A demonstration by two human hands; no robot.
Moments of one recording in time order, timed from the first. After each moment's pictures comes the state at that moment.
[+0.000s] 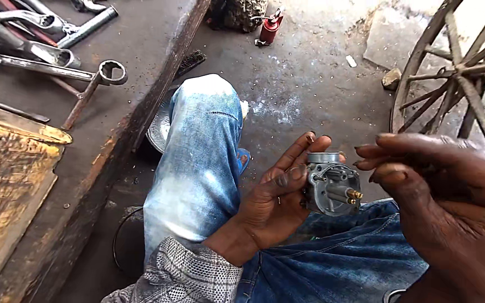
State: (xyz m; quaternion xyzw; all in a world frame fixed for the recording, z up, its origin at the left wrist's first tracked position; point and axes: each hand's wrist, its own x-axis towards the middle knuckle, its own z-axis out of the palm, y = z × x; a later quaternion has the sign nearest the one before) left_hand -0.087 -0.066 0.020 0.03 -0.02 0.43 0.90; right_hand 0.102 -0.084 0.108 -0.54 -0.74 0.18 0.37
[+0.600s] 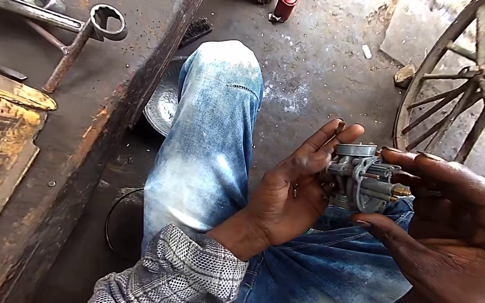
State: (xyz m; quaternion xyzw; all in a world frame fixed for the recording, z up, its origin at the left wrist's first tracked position) left_hand -0.090 -0.063 0.027 0.04 0.01 0.43 0.90; right_hand 0.090 -0.111 0.079 -0.53 -0.71 0.21 0.41
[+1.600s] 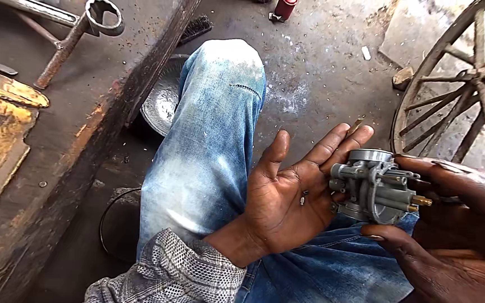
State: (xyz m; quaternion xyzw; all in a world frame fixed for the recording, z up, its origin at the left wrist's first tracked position) left_hand -0.090 -0.064 0.032 -0.01 -0.04 0.39 0.92; right_hand 0.099 -0.113 0.078 -0.52 -0.72 0.20 0.42
